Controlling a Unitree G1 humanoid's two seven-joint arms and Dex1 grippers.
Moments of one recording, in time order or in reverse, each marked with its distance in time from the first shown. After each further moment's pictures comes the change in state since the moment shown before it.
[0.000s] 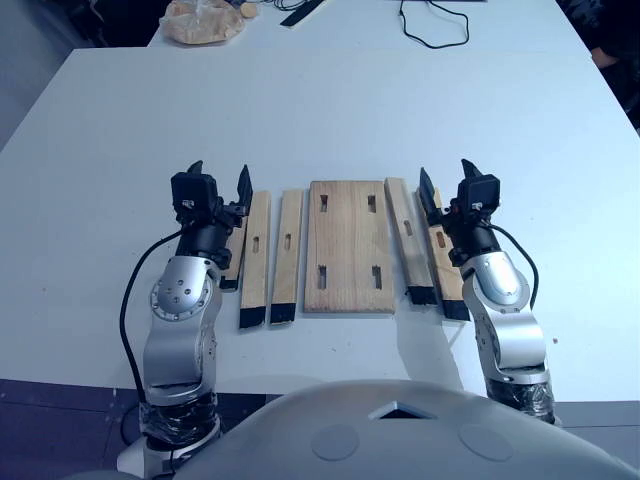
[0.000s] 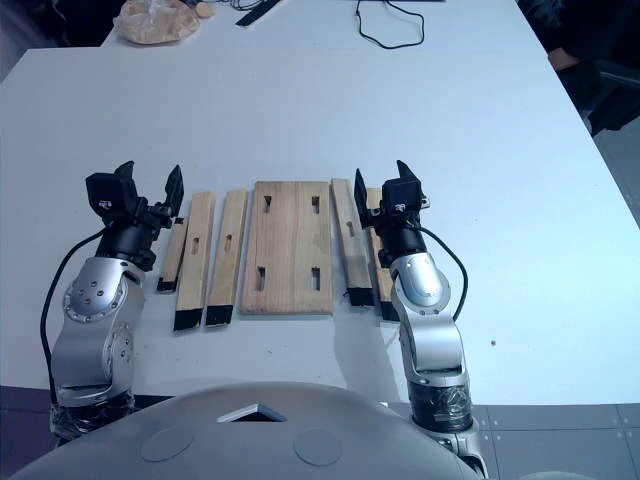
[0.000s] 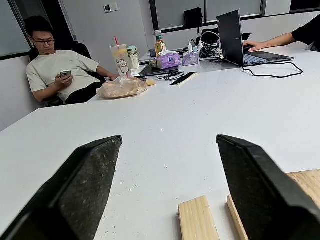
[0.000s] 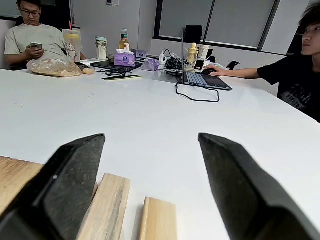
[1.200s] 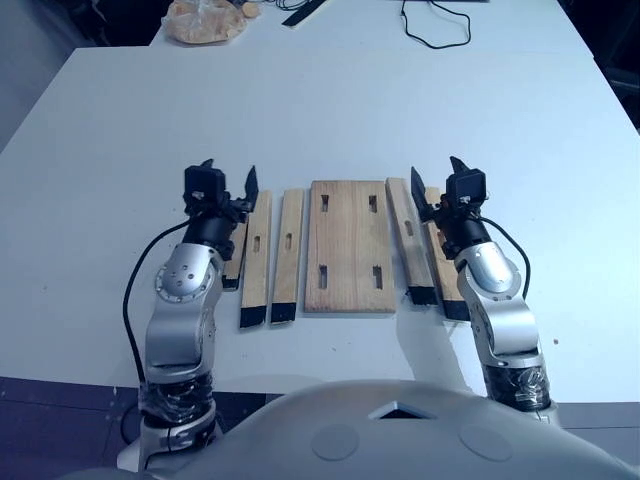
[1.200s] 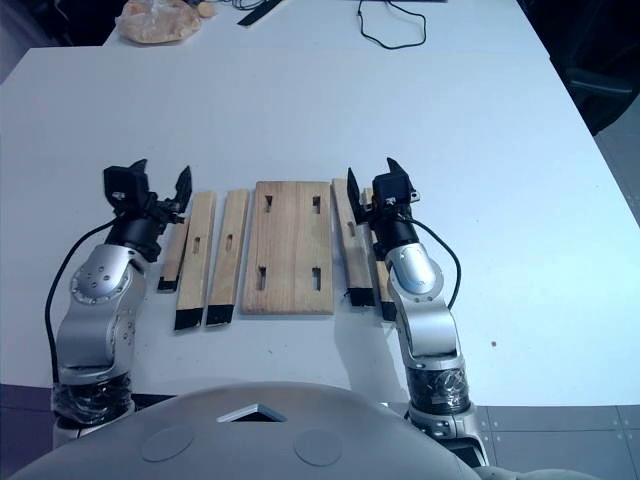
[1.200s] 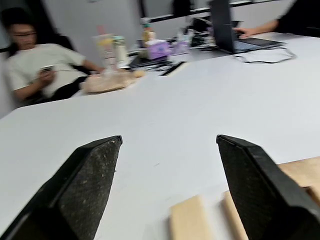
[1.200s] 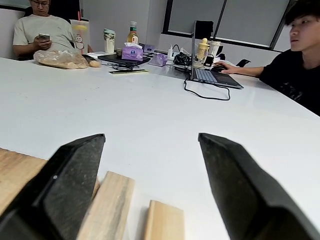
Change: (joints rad) left arm -0.137 0.068 -0.038 0.183 -0.007 -0.023 -0.082; right arm -0.063 -0.025 -0.004 0.105 -0.005 -0.027 0.019
